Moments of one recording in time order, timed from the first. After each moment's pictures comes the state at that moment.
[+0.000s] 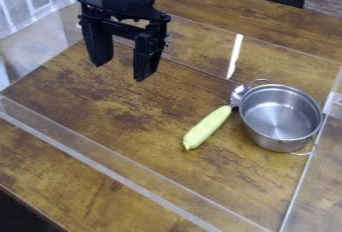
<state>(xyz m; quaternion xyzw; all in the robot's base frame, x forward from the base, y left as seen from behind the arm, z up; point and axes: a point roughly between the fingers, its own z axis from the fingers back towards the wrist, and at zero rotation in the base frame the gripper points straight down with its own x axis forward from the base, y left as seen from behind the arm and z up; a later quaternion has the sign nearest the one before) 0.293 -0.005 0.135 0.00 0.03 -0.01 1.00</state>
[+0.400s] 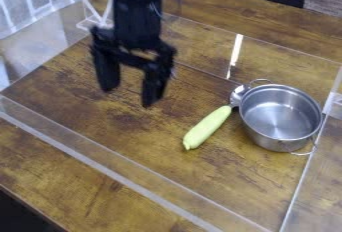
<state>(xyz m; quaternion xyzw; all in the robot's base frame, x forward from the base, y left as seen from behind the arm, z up) 0.298 -0.021 0.090 -0.01 0.07 -0.02 1.00</state>
